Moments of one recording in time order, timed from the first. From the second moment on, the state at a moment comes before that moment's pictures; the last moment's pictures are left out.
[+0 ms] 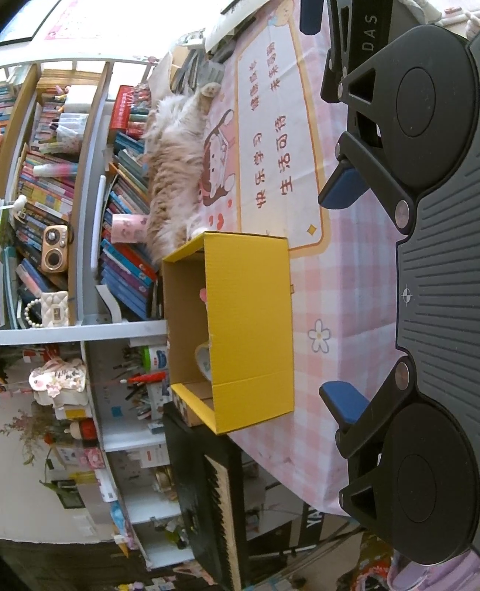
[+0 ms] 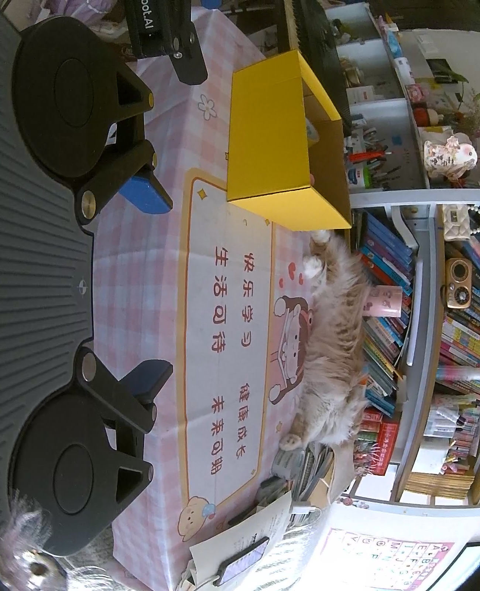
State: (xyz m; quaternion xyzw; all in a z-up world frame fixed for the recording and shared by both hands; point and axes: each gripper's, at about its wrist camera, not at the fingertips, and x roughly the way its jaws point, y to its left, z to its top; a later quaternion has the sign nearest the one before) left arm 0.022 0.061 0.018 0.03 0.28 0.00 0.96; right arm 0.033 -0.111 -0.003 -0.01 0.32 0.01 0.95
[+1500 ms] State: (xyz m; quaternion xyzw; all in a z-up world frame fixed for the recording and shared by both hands) left arm 0.021 0.052 0.011 0.04 0.32 0.00 0.95; right arm 0.029 -0.116 -0.007 0.00 0.34 0.02 0.94
